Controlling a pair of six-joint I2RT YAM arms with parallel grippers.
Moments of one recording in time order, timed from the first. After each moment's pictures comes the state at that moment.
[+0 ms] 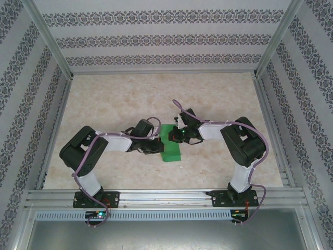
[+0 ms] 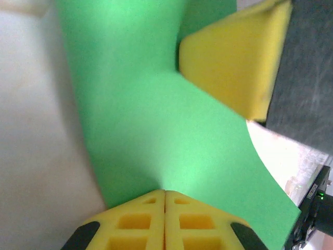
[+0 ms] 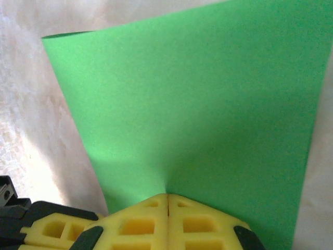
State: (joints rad) left arm -0.61 1.73 0.72 0.05 0.53 -0.73; right arm 0.53 1.84 0.89 -0.06 -0.52 0.69
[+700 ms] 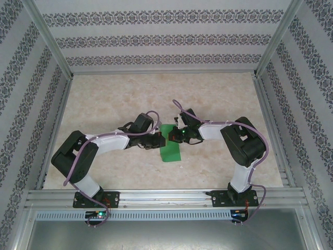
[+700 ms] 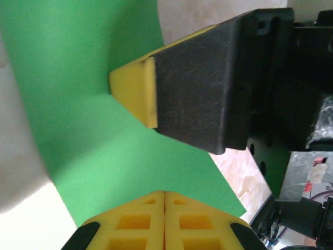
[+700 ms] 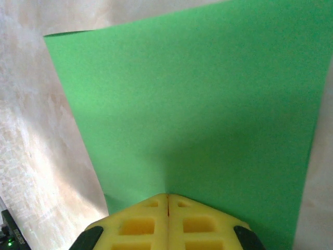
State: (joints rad) left arm -0.61 1.64 0.82 -0.08 0.53 -0.74; right arm 0.53 1.84 0.89 -0.05 -0.52 0.68
